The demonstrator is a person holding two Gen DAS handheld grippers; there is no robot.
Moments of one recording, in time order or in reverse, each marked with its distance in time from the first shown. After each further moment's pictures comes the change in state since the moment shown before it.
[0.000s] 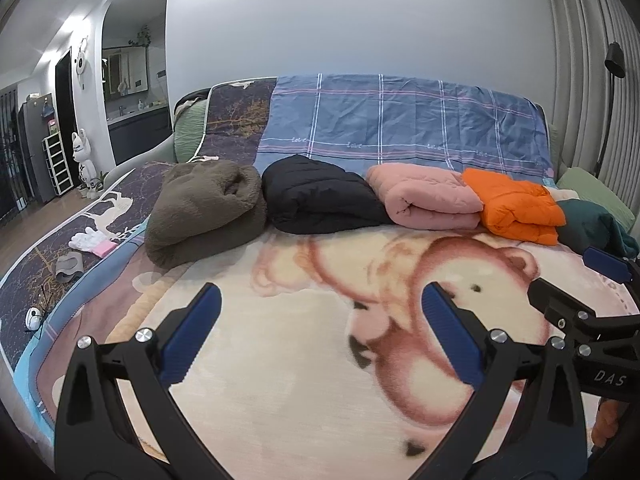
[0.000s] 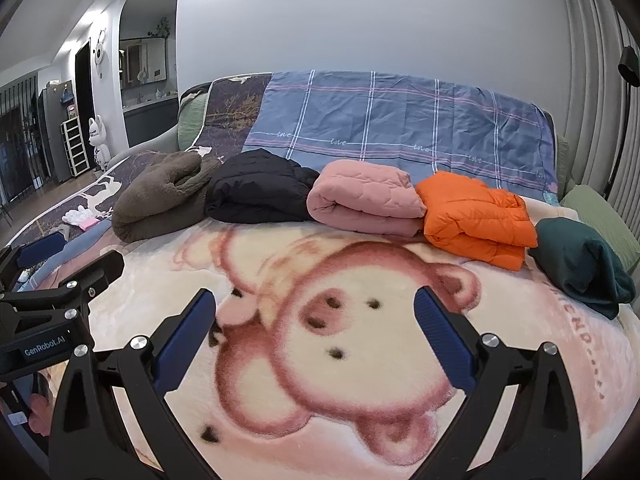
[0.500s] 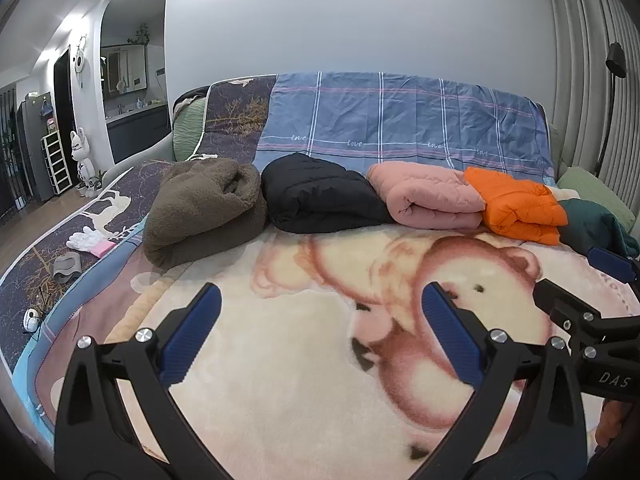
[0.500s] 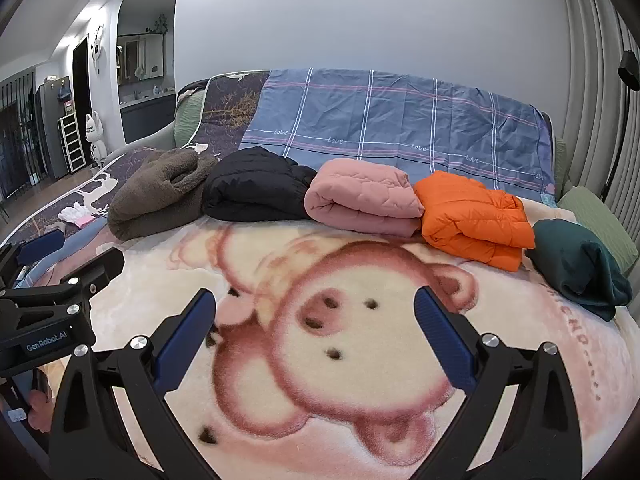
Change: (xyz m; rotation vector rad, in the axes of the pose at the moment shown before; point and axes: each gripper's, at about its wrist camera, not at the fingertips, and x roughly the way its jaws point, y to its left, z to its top) left arm 0.007 0.002 0.003 0.001 0.007 -0.004; right arm 0.001 0.001 0.002 -0.002 0.006 -0.015
